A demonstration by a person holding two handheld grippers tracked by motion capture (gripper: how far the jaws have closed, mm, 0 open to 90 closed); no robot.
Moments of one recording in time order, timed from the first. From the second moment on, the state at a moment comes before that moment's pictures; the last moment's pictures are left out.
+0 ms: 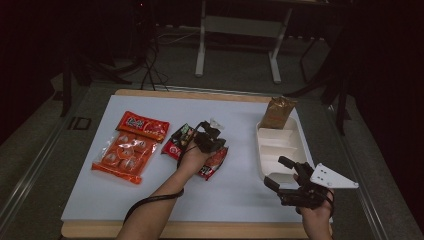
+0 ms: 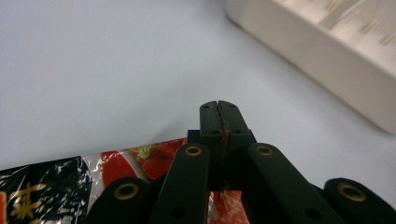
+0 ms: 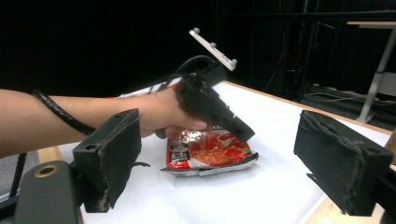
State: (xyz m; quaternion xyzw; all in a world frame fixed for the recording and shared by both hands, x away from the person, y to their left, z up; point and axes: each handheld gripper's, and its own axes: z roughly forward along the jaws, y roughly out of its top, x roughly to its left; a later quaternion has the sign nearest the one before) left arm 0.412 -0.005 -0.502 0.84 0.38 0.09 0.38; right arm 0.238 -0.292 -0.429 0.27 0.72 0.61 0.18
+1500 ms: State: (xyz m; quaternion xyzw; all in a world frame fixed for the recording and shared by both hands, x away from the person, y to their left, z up) left arm 0.377 -0.015 -0.510 0.88 0.36 0.05 0.31; right arm 0.239 -0.291 -0.433 0.27 0.73 0.61 0.17
